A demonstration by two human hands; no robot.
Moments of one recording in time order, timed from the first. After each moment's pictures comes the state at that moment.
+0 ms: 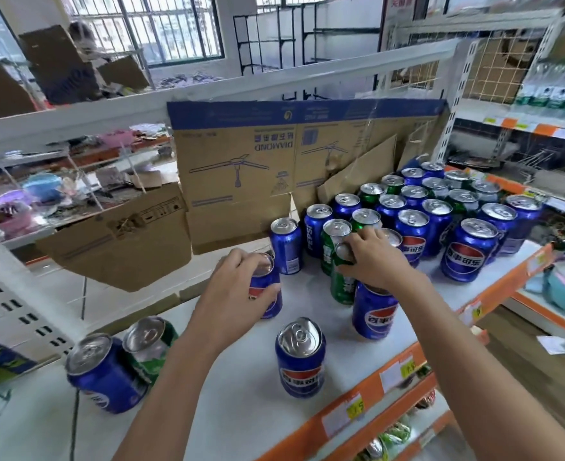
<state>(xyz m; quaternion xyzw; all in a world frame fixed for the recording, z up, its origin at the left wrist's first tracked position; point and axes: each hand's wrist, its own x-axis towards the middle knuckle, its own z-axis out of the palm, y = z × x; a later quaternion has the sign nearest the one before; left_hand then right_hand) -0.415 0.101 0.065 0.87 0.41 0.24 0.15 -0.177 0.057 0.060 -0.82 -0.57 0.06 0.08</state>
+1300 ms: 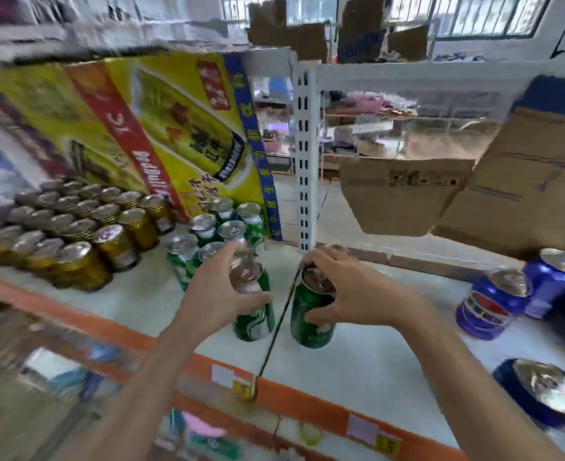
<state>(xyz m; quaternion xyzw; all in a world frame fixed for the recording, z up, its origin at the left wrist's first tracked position) -0.679 -0.016 0.068 0.58 0.73 0.34 0.15 -0.476 0.060 0.097 -0.33 -0.92 0.22 0.07</state>
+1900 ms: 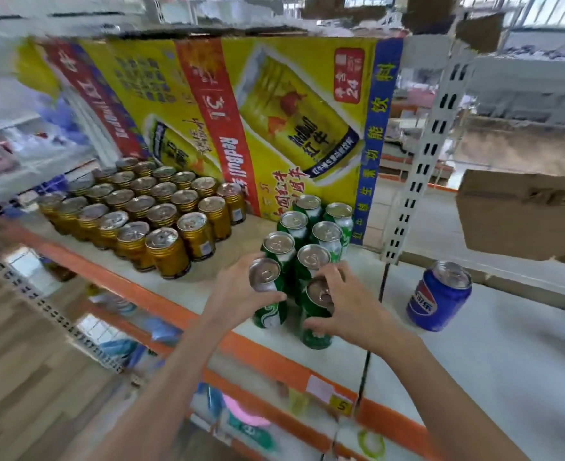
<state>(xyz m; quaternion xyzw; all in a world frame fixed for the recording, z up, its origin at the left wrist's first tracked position) -0.827 -0.027 0.025 0.53 0.77 0.33 0.15 -0.636 0.040 0.036 -0.37 -0.89 0.24 0.10</state>
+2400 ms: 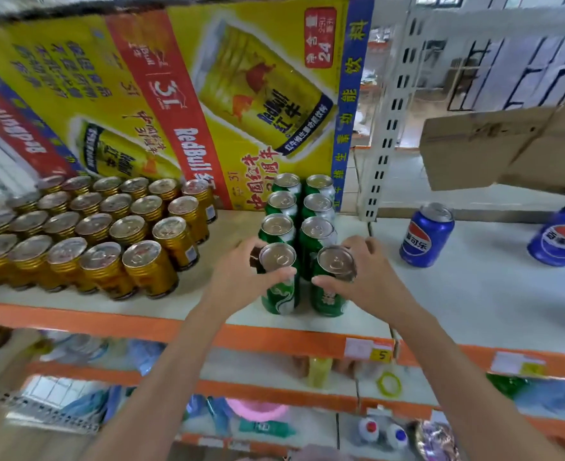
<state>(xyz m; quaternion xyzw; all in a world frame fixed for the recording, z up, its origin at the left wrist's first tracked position) -0.874 -0.021 0.020 0.63 0.67 0.29 0.24 -0.662 -0.006 0.020 -0.57 -0.74 0.24 0.25</state>
